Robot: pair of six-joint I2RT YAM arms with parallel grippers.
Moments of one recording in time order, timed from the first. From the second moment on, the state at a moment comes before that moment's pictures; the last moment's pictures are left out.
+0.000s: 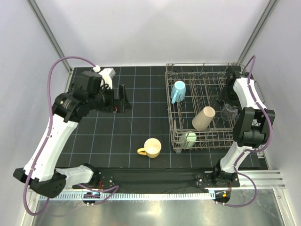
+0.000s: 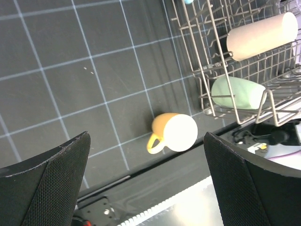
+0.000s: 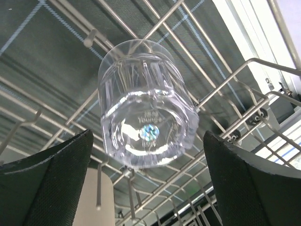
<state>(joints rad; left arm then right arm) -0.49 1.20 1.62 -1.13 0.12 -0.37 -0.15 1.79 1.54 -1.10 0.40 0.51</state>
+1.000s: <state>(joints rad) -0.81 1.63 1.39 -1.05 0.08 -0.44 0.27 1.22 1.56 -1.13 -0.33 0.34</state>
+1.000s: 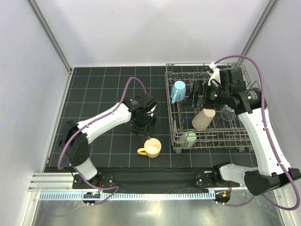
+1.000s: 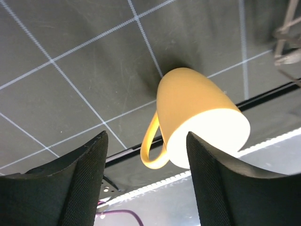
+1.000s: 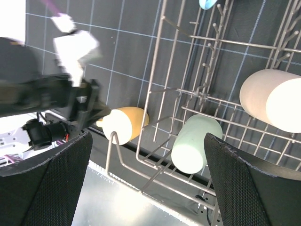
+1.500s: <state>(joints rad) -0.88 1.77 1.37 -1.03 0.09 -0.40 0.27 1.14 1.55 -1.15 -0.34 0.34</state>
